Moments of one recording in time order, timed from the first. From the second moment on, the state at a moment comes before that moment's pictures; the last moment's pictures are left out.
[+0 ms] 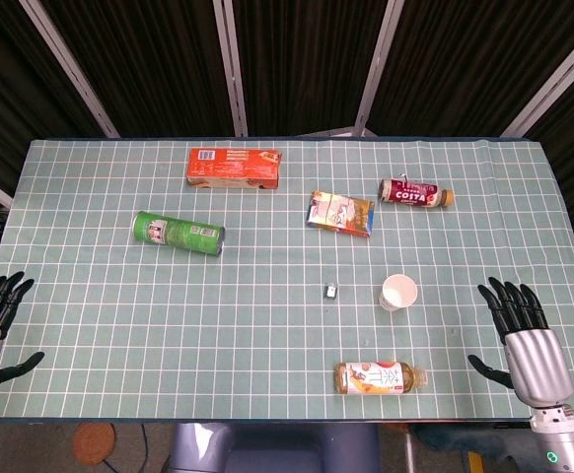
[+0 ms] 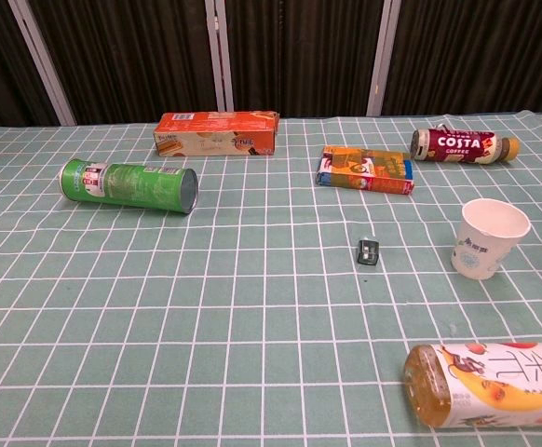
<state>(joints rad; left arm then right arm) -0.06 -1.02 0.01 -1.72 1.63 1.56 0.07 0.08 -1.14 0.04 -1.72 -1.65 1.56 -0.12</state>
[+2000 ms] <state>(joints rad) -0.12 -1.06 -0.04 -1.72 1.48 1.43 0.14 0.45 -1.52 0.14 -1.42 -1.40 0.93 -1.49</state>
